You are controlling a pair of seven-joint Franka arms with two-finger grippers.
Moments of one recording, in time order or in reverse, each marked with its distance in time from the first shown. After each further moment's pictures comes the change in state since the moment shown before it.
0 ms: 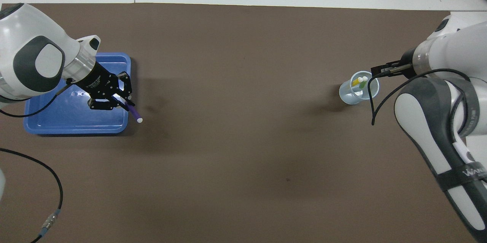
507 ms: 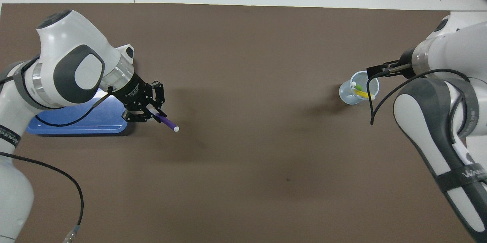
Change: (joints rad) left arm -0.149 -0.060 -0.004 -0.066 -0.081 -0.007 -0.293; right arm 0.004 -0.005 0.011 0.000 0.002 0.000 0.052
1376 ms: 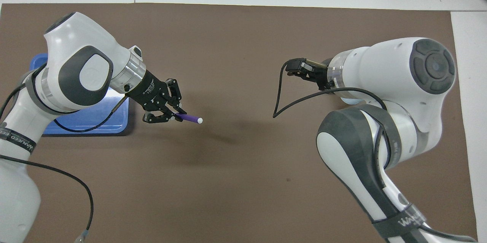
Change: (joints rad) left arm -0.022 -0.010 0.013 -0.002 -0.170 0.029 -0.192; right arm 0.272 -0.020 0.025 0.004 0.226 0.083 0.770
